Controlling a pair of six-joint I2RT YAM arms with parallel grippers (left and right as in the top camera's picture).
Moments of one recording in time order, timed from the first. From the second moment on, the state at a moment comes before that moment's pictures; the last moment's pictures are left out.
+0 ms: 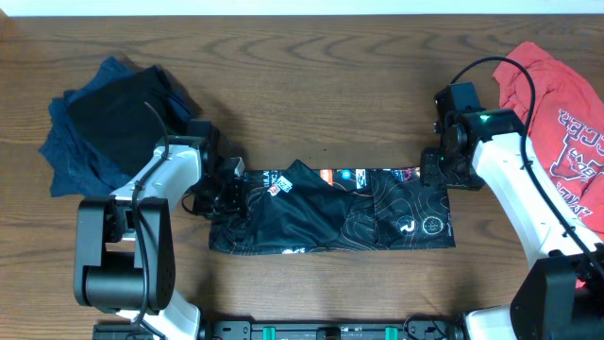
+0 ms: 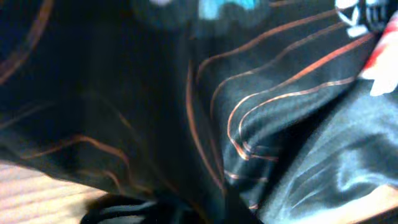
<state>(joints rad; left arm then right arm) -0.07 1.78 0.97 -0.92 0.33 -0.02 0.16 1.61 1.21 -1.11 0.09 0.28</state>
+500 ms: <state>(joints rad) 0.09 1.75 1.15 -1.08 0.20 -0.04 0.16 1.61 1.21 -1.11 0.09 0.28</state>
